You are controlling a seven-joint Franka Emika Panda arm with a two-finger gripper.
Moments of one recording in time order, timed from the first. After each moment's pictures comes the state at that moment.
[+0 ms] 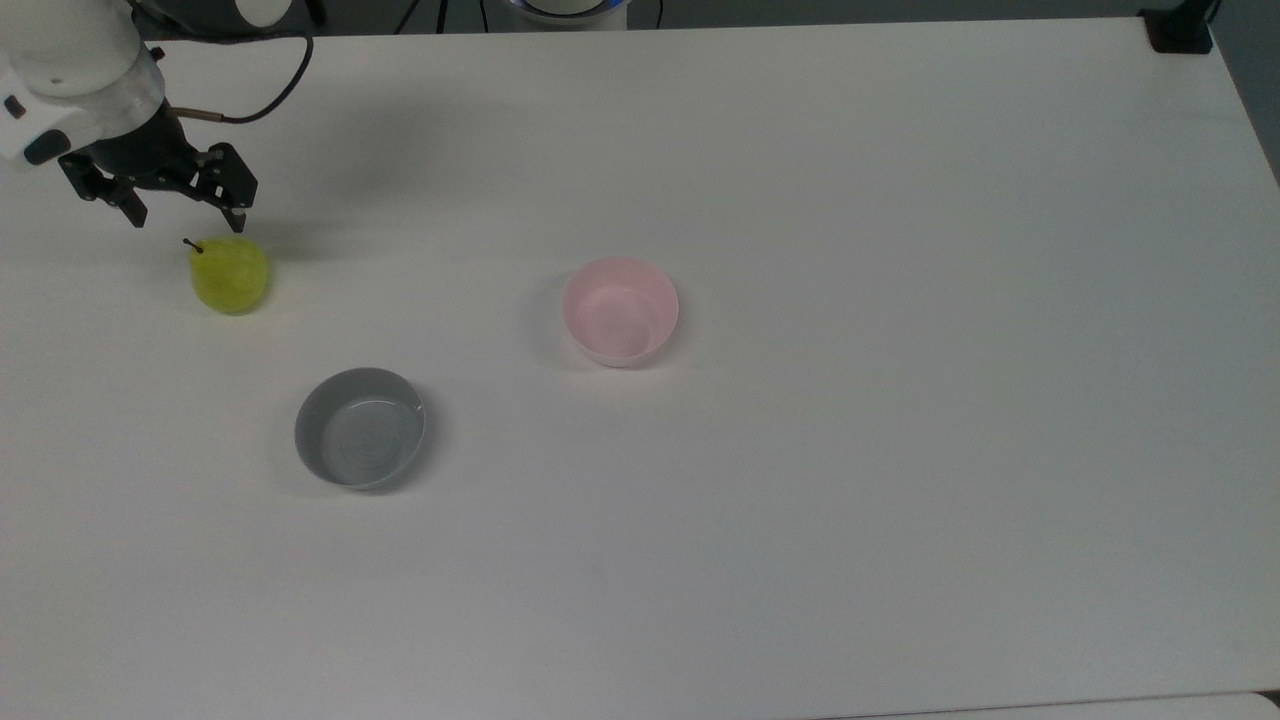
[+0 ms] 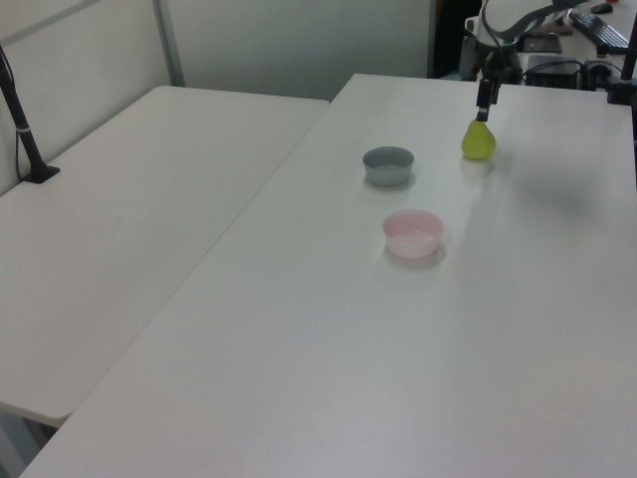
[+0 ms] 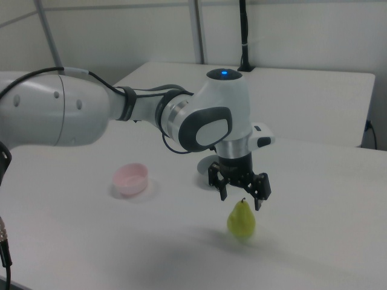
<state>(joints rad) -0.39 0.35 -0.09 -1.69 0.00 2.09 -0.47</state>
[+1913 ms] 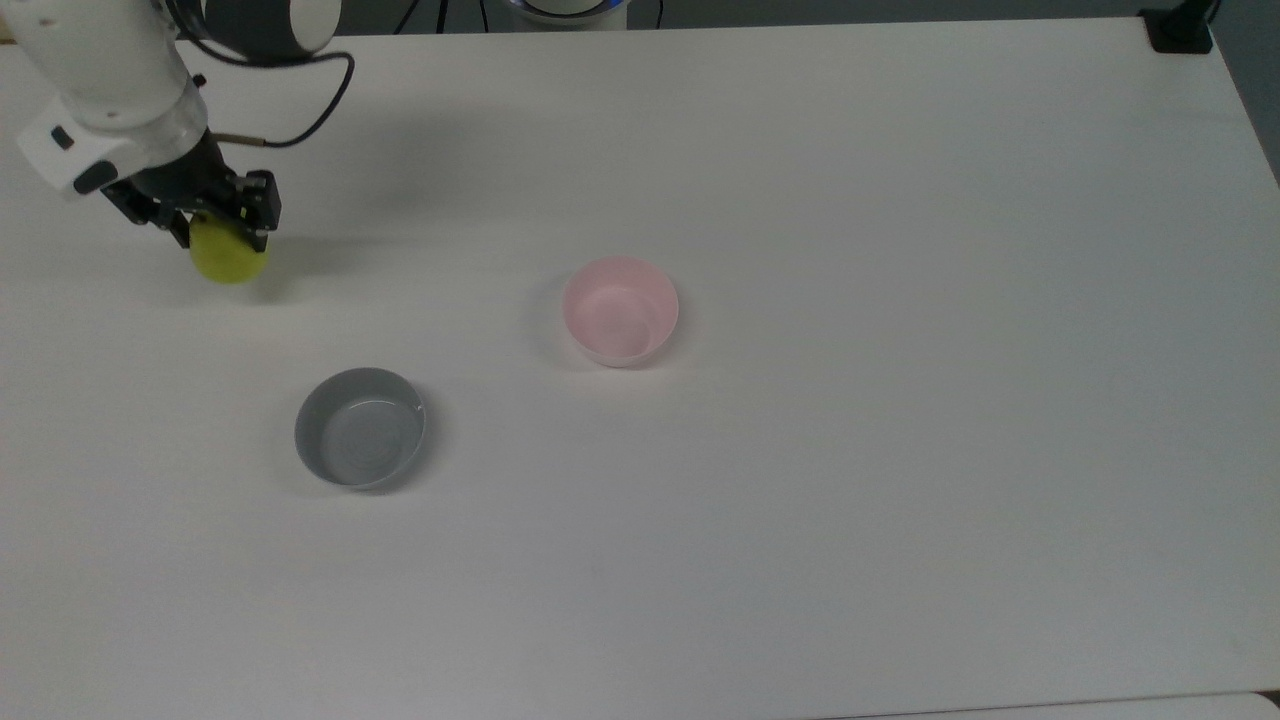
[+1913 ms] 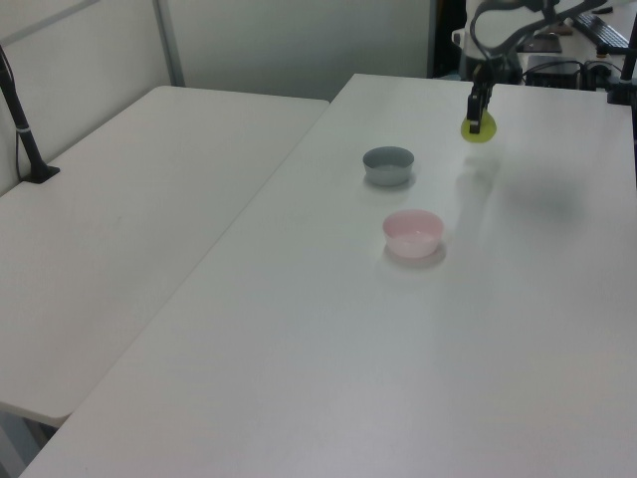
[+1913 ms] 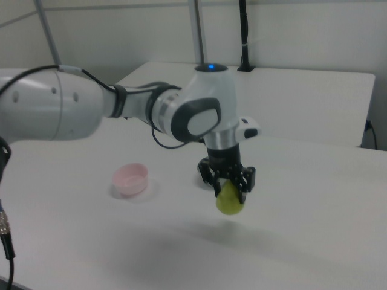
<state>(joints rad) -0.37 0.35 -0.04 -1.69 -0.06 2.06 -0.40</state>
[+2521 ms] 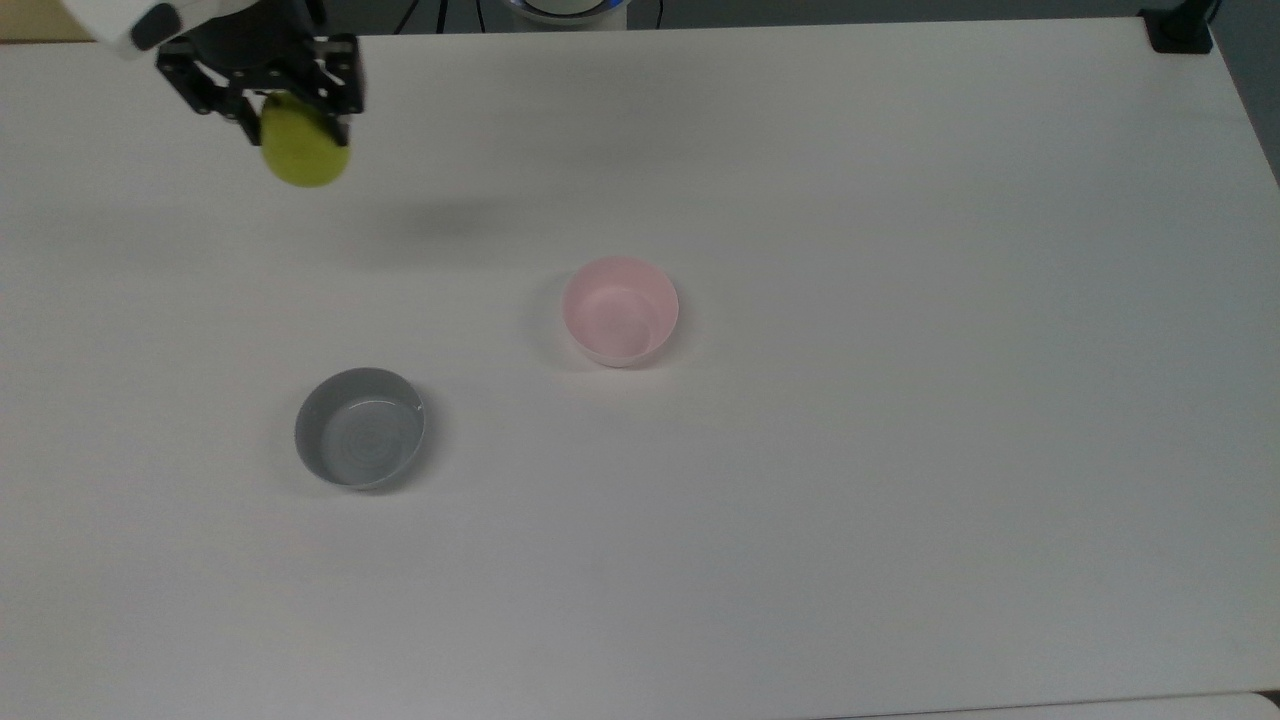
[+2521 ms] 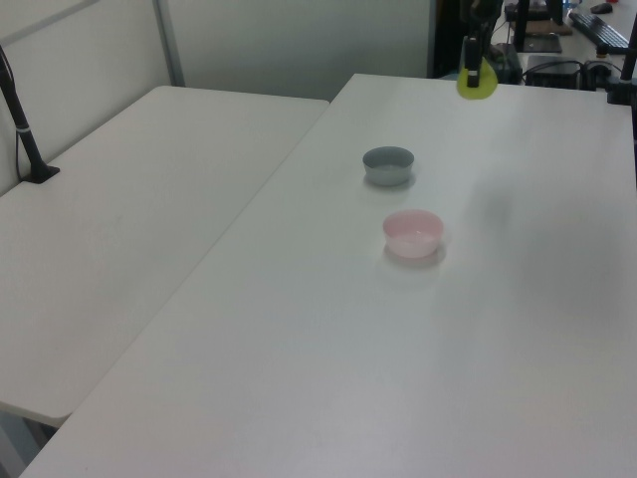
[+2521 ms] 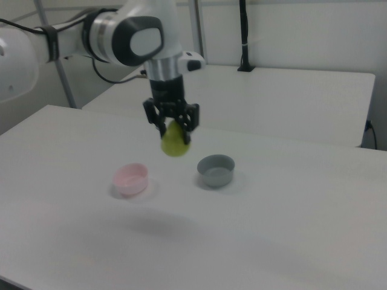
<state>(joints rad) -0.27 0.18 0.05 -1.54 -0.04 1.71 -0.27</state>
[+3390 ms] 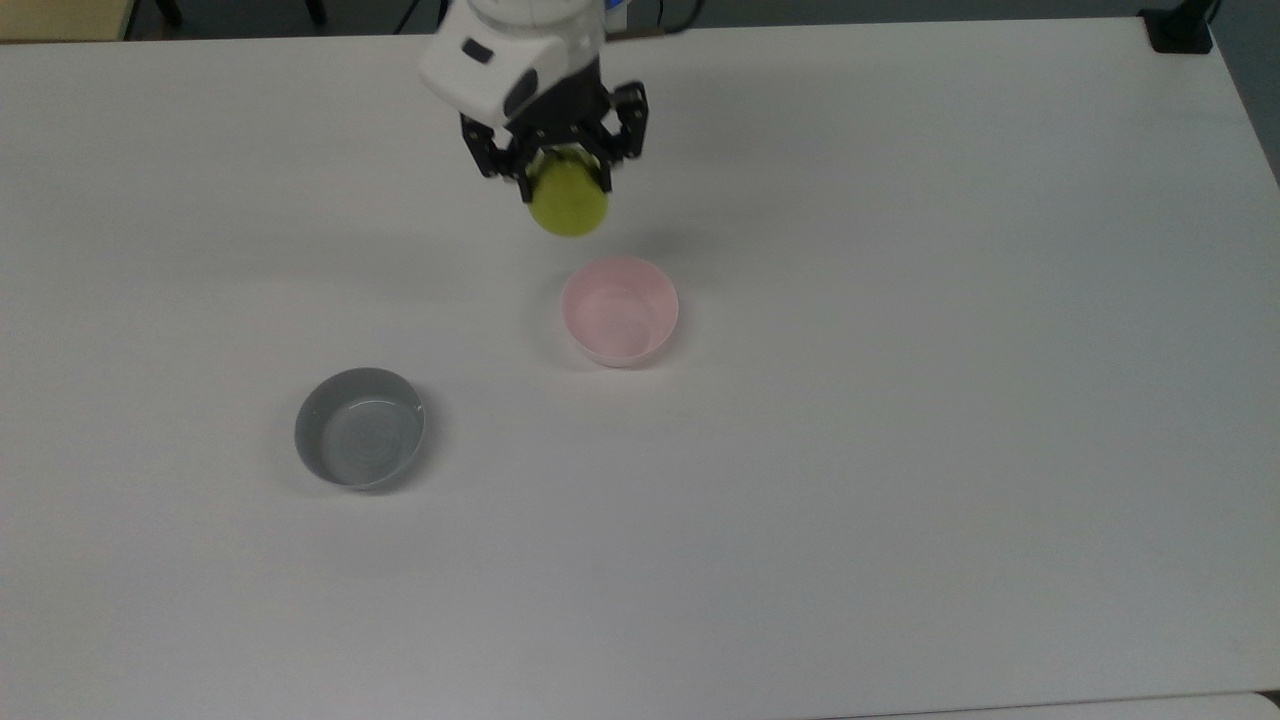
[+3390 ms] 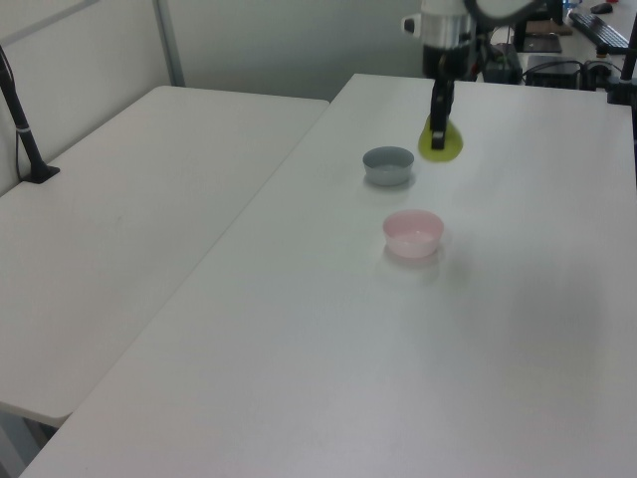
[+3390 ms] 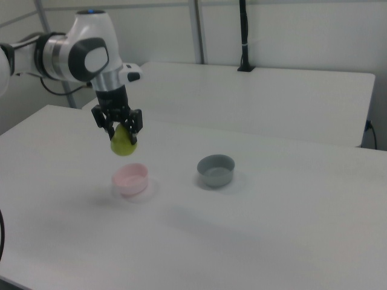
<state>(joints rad) 0.04 0.14 0.04 -1.72 0.01 1.88 -0.09</state>
